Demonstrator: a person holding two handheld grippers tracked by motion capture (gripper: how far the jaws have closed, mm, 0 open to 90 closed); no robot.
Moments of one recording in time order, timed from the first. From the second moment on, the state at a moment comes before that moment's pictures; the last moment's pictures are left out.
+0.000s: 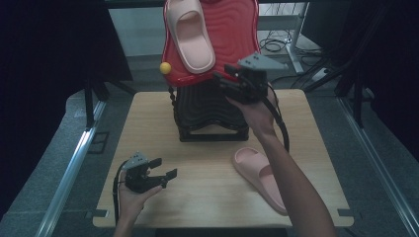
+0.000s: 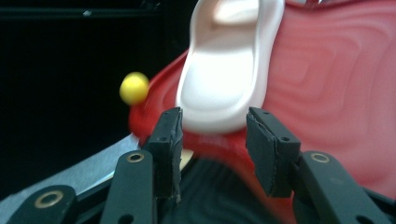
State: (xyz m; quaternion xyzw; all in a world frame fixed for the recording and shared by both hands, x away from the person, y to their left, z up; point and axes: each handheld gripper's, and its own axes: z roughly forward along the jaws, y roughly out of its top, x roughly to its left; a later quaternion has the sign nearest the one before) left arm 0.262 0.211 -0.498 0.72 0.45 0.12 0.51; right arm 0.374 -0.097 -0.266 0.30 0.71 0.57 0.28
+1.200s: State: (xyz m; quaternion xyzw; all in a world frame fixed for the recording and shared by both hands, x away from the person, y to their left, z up) left arm 0.264 0.209 -0.499 0.72 0.46 0.12 0.50; right arm 0.297 -0.281 -0.469 0.39 0.78 0.44 0.23
